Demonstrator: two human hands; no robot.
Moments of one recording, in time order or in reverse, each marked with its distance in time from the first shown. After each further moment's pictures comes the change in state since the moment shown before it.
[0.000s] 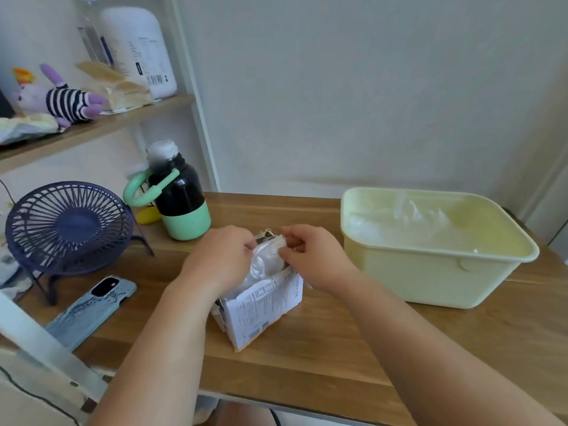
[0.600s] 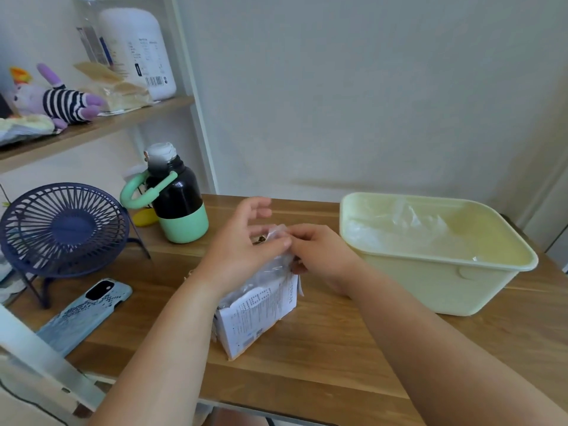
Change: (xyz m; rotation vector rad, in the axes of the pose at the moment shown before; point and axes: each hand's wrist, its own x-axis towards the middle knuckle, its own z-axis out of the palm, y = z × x) left_hand 0.006 0.010 0.010 -0.832 0.073 0.190; right_hand 0.007 -0.005 -0.013 0.420 -0.135 0.074
